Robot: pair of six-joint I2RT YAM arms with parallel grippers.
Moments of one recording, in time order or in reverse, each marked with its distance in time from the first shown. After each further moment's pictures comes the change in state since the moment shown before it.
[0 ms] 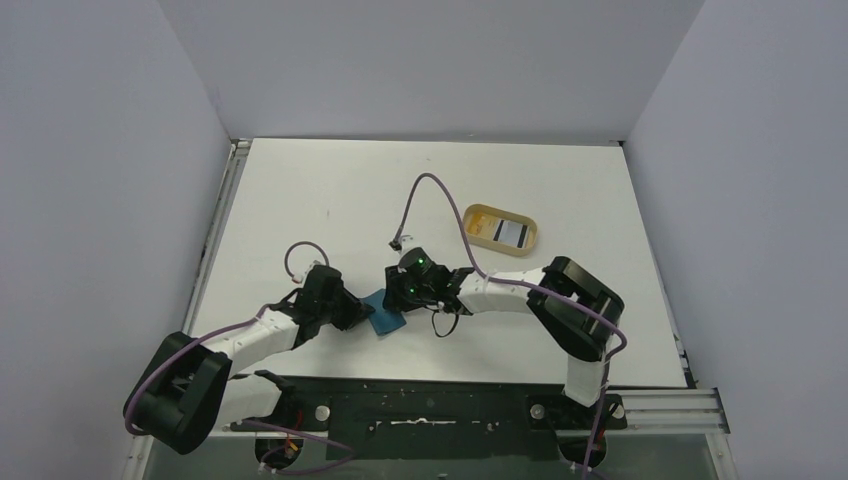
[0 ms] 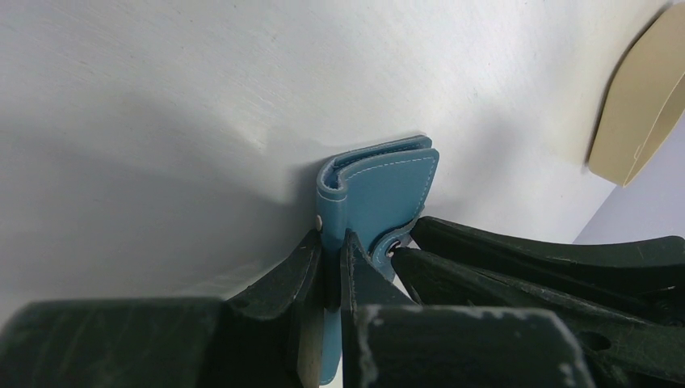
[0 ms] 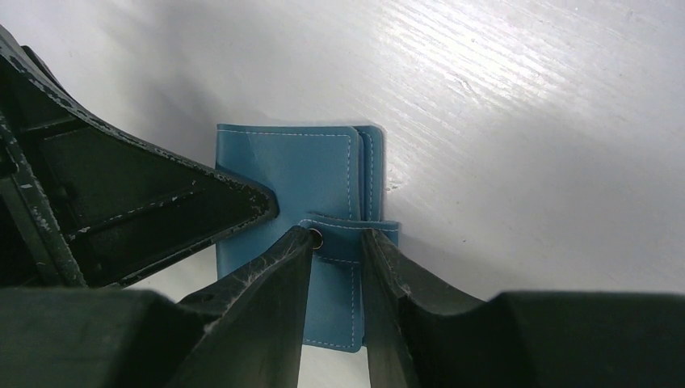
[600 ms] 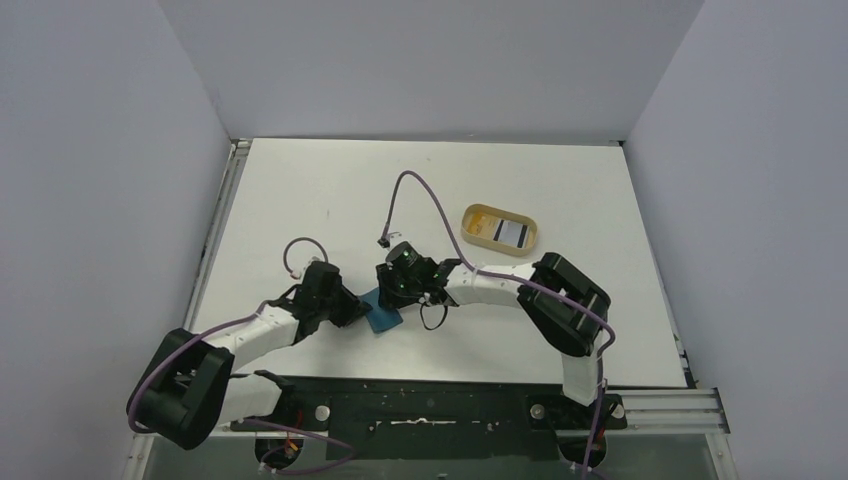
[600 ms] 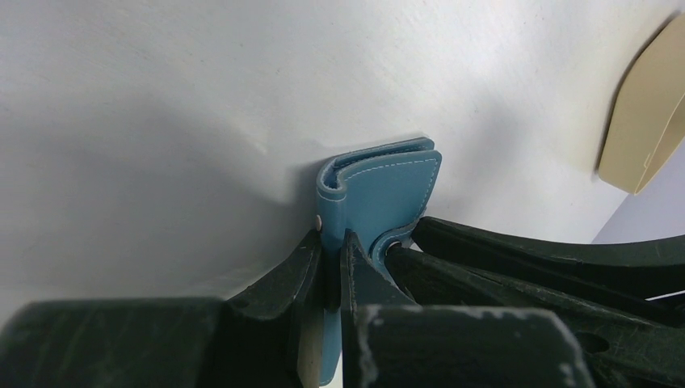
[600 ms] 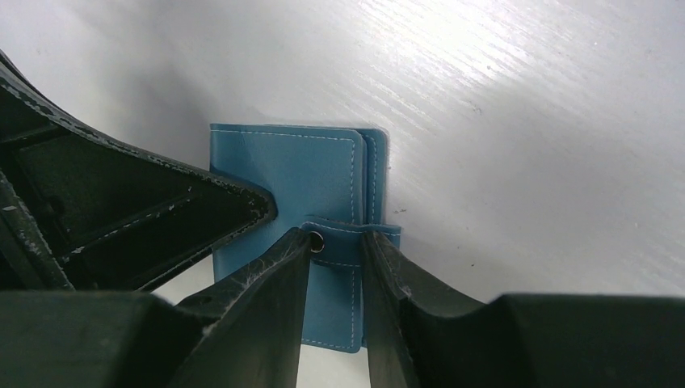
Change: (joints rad) left arm 0.028 0.020 0.019 -0.006 0.000 0.045; right arm 0.014 0.069 0.142 -0.153 0.012 -0.035
